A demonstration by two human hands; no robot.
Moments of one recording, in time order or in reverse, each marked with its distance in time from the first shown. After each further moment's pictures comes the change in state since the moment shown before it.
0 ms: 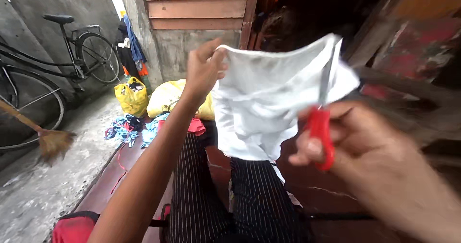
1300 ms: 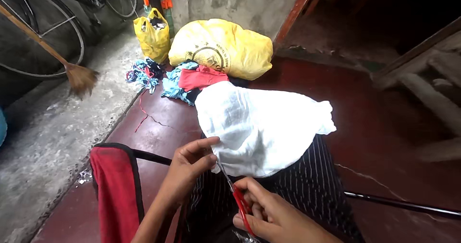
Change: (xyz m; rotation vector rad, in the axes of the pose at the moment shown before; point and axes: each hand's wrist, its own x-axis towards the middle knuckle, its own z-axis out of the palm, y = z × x) left_hand -0.322 -0.092 -0.089 -0.430 0.157 -0.589; right_hand -0.111 0.059 0.156 0.189 -0.956 0.599
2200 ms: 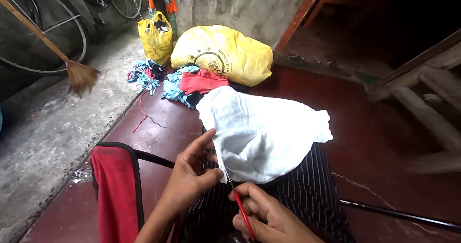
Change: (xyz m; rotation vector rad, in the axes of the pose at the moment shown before) left_hand -0.004 0.004 0.008 0.066 -0.058 0.130; right_hand -0.003 -0.007 0.007 0.224 0.030 -0.107
